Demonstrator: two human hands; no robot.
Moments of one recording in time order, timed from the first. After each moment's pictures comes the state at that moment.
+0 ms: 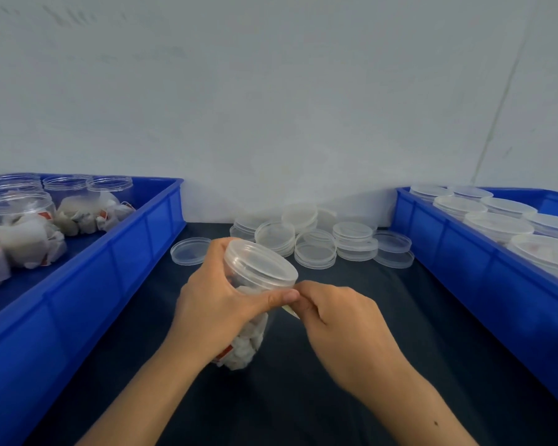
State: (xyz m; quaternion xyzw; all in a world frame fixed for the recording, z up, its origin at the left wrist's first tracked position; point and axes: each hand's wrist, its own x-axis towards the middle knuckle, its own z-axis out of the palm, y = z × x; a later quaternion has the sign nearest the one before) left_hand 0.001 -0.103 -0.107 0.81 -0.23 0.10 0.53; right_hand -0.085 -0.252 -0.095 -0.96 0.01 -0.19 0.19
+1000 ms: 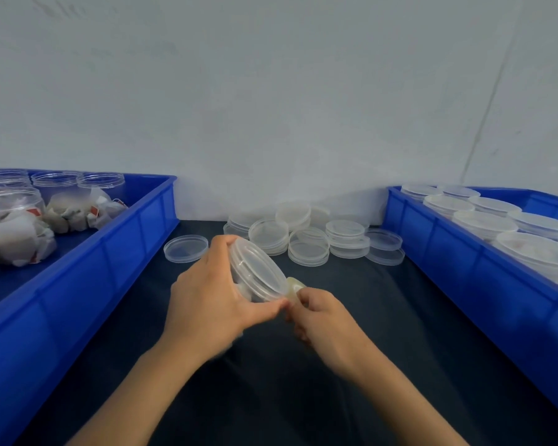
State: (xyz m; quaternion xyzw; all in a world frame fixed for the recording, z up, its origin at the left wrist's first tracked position) left_hand -0.001 -0.103 -0.109 0.87 -0.25 0.21 0.37; right_hand -0.063 -0.254 -0.121 -0.85 0.10 -0.07 0.51
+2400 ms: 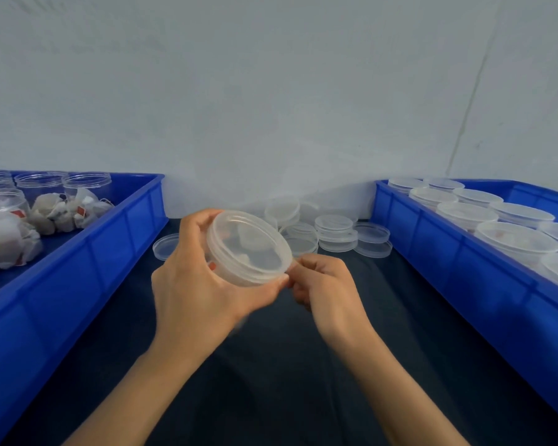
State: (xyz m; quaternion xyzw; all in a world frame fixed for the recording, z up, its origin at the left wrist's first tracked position) left_hand -0.029 -0.113 -0.091 0.79 -0.24 0.28 0.48; right_hand -0.071 -0.257 -0.094 -0.77 0.10 -0.19 0.60
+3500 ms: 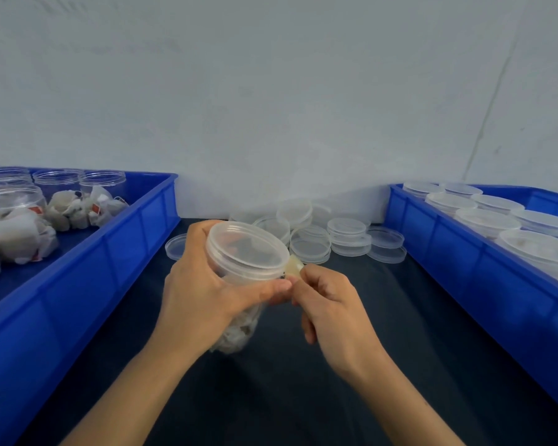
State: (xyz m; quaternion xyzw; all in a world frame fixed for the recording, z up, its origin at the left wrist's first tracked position) left_hand -0.007 -0.097 -0.098 0.78 -0.24 0.18 0.55; right_hand -0.086 -0.240 -0.092 -0.80 0.04 -0.16 0.57
